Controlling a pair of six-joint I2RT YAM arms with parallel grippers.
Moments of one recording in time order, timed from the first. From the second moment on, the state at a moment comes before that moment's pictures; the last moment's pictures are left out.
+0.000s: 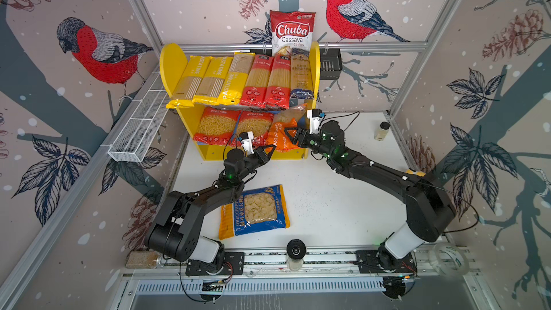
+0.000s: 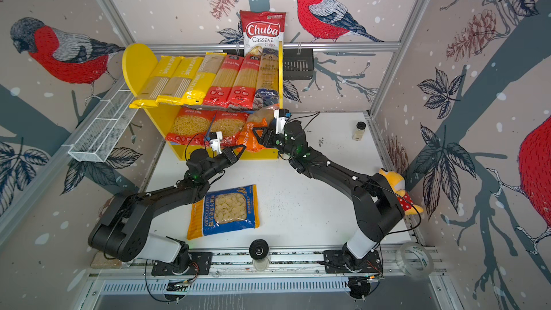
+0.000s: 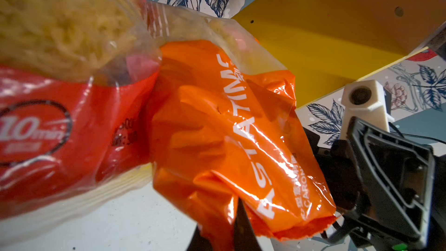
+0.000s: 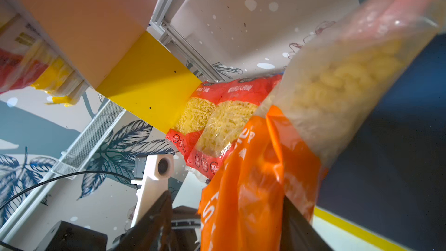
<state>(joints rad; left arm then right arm) -0.34 1.46 0.58 0.81 0.44 -0.94 0.69 1.62 1.12 0.33 -0.20 0.73</state>
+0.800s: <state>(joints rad) -0.45 1.39 0.63 0.69 0.39 -0.83 0.75 1.60 0.94 0.39 -0.02 1.21</state>
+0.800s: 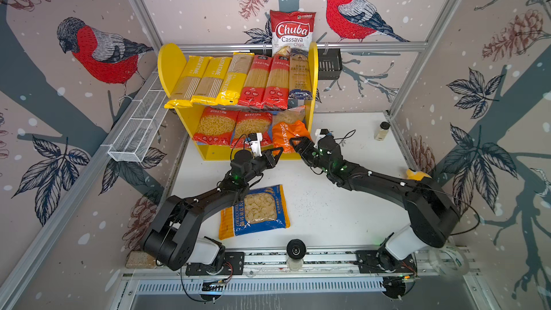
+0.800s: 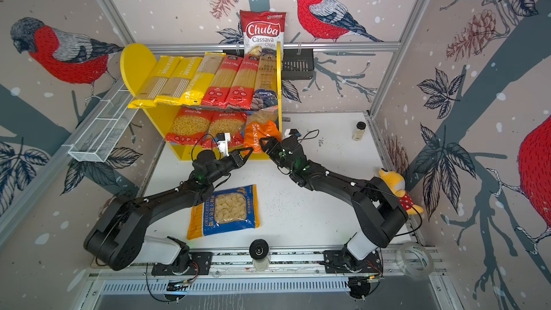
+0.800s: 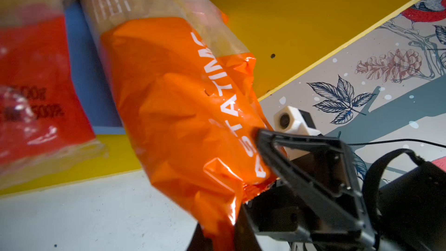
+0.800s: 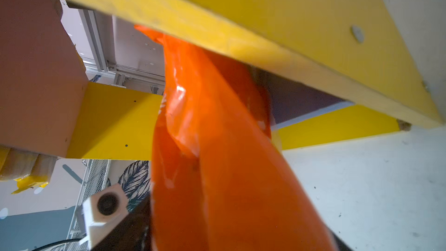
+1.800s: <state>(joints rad) -0.44 1.51 0.87 0.41 0.34 -0.60 0.80 1.72 0.90 0.67 0.13 1.41</state>
